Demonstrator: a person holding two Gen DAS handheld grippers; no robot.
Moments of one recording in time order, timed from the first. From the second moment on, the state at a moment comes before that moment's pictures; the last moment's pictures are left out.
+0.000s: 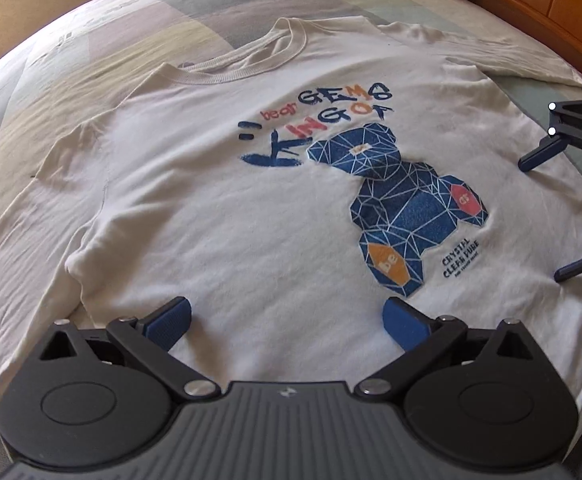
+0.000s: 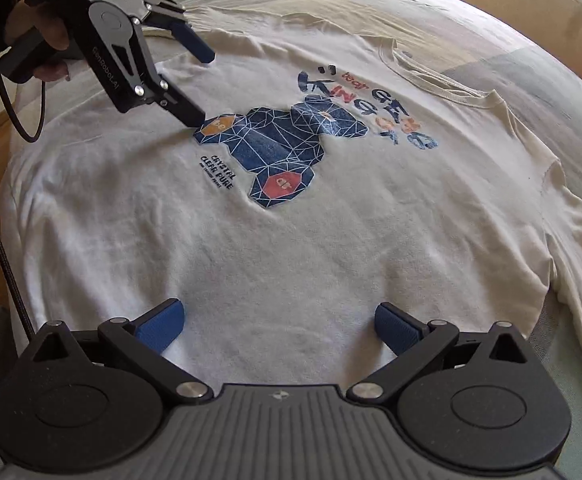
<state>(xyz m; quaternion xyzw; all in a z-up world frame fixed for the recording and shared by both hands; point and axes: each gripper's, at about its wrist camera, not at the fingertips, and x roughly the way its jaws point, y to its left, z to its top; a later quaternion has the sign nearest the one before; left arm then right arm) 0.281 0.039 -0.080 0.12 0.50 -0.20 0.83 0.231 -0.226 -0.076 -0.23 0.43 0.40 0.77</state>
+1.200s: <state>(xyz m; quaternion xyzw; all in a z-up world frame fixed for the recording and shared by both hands) 0.324 0.052 -0.074 0.09 0.54 -0.17 0.82 0.225 -0.228 -0.077 -0.20 0.43 0.38 0.79</state>
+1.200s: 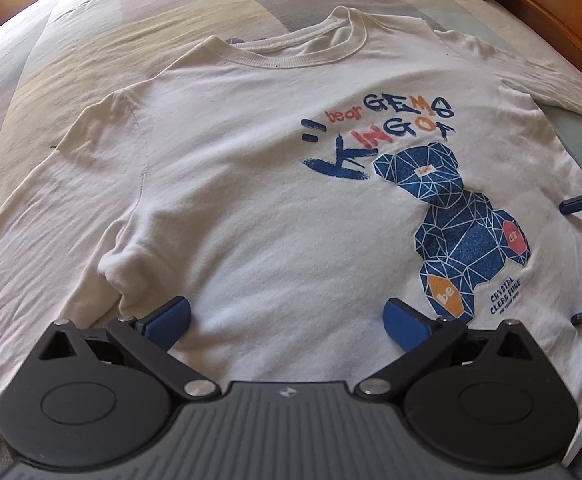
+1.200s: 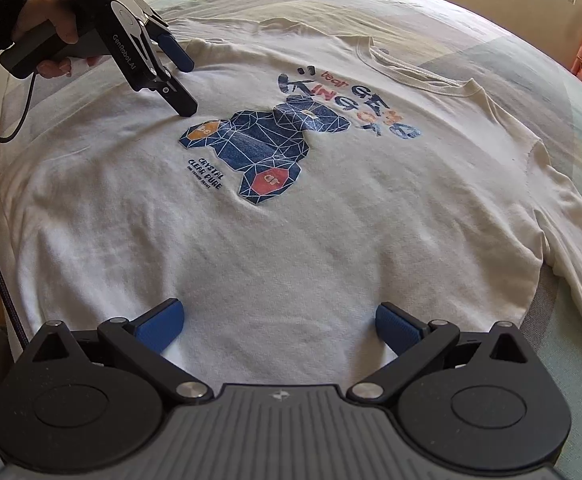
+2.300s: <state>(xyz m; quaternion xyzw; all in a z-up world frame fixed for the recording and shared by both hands) 0.367 0.057 -0.053 0.01 0.49 -0.14 0.86 0.222 -0.229 -0.078 -0.19 0.43 0.37 0.81</state>
